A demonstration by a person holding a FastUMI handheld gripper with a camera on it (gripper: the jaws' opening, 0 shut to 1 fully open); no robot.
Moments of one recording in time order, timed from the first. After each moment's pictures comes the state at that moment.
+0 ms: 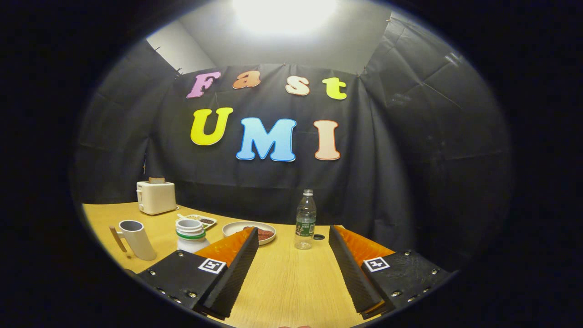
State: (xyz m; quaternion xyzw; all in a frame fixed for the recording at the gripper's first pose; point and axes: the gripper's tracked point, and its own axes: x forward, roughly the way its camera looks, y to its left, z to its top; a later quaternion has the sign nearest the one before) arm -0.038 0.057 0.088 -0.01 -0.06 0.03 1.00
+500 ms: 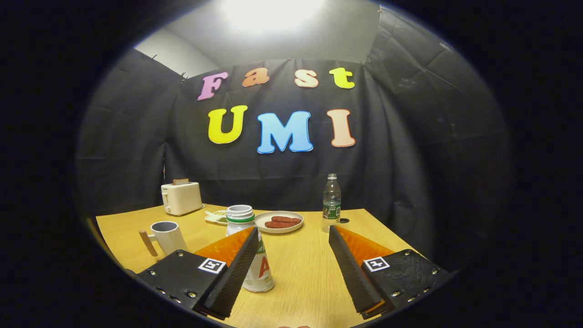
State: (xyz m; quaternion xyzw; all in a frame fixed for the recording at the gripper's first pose) arm -0.071 0.106 0.052 0.03 -0.03 0.08 1.00
